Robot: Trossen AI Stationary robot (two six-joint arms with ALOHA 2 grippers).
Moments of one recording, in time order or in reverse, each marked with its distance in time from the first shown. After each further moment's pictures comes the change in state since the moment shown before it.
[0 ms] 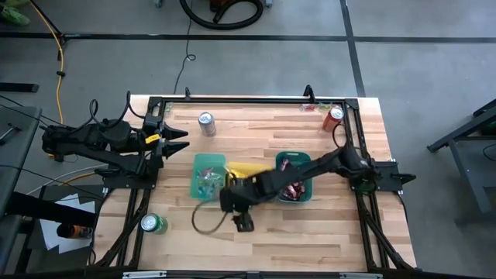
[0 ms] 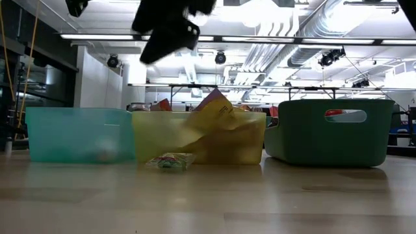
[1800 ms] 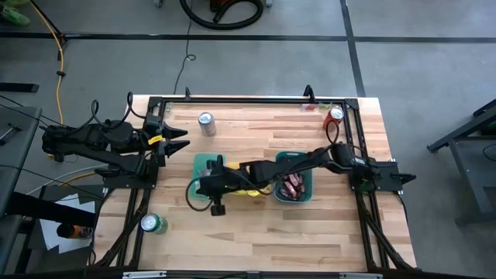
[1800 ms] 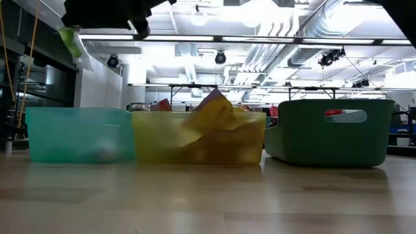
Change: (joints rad) left arm 0.002 0.005 0.000 -0.035 -0.041 -0.024; right arm -0.102 0.057 0.000 0.552 0.121 -0.180
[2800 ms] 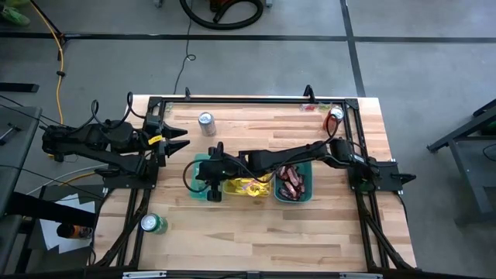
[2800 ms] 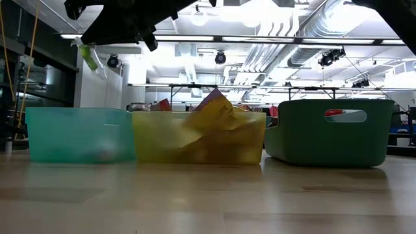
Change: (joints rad) left arm 0.000 0.000 0.000 -0.002 -0.009 0.026; right arm -0.073 0.001 0.000 0.001 0.004 0.054
